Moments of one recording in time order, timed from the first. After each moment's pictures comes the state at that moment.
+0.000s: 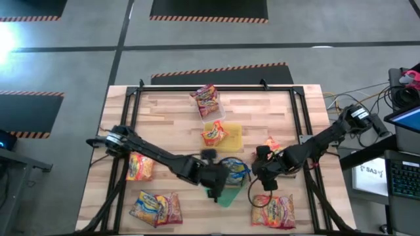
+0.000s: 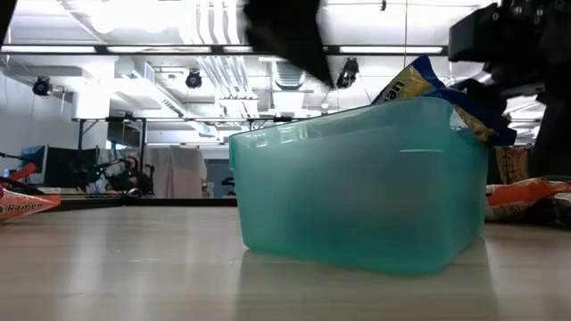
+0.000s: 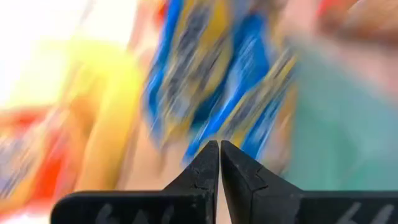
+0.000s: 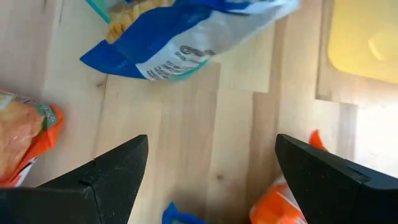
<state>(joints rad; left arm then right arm) -0.39 1.99 1.67 -0.75 -0.44 -0.38 0.48 1.39 0.80 -0.60 0.18 0.30</state>
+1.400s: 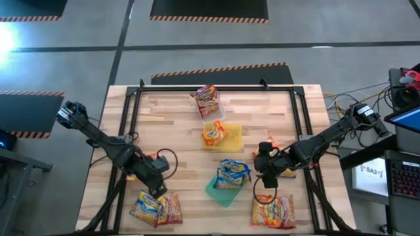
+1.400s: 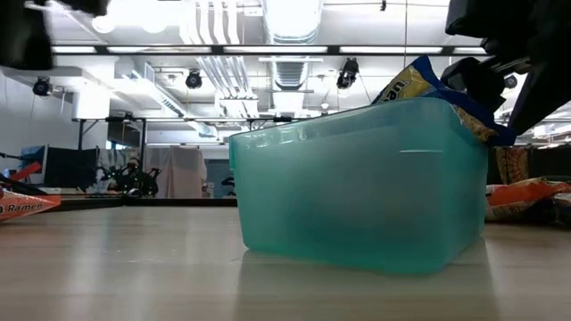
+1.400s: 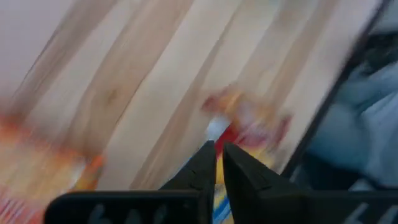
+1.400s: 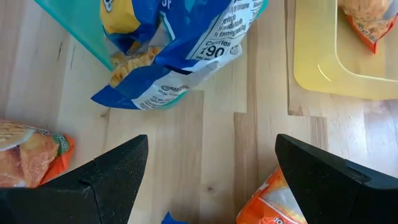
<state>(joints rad) -0.62 1.26 0.97 -0.84 -0.01 -1.23 0.47 1.29 0.79 -0.59 0.24 0.33</state>
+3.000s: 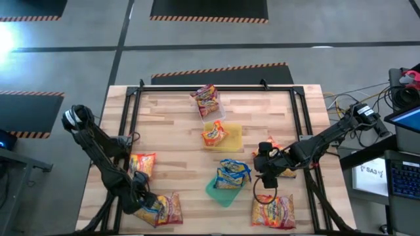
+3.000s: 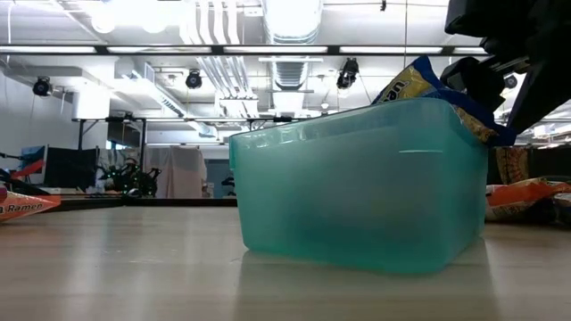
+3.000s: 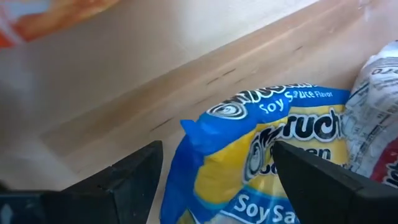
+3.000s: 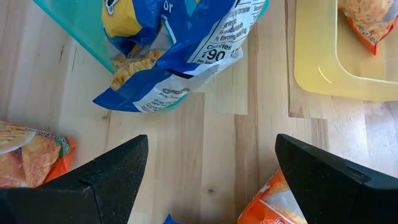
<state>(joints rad) -1.03 1.39 0.64 -0.50 -0.06 -2.20 0.47 1.29 0.79 -0.59 0.24 0.33</state>
